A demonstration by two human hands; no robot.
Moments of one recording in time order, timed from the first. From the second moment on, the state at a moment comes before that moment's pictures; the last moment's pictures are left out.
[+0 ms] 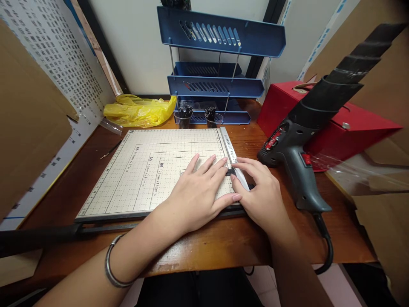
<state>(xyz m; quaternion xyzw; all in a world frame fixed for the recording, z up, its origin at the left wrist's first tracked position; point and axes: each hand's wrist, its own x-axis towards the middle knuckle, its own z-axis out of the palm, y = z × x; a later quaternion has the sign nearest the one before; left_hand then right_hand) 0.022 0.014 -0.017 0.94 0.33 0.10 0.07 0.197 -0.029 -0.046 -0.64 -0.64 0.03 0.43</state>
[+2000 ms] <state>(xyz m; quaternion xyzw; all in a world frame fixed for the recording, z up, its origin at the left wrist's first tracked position) 0.028 -0.003 -0.021 0.93 0.35 0.07 0.00 0.193 -0.029 -0.030 -0.72 -0.62 0.09 0.31</state>
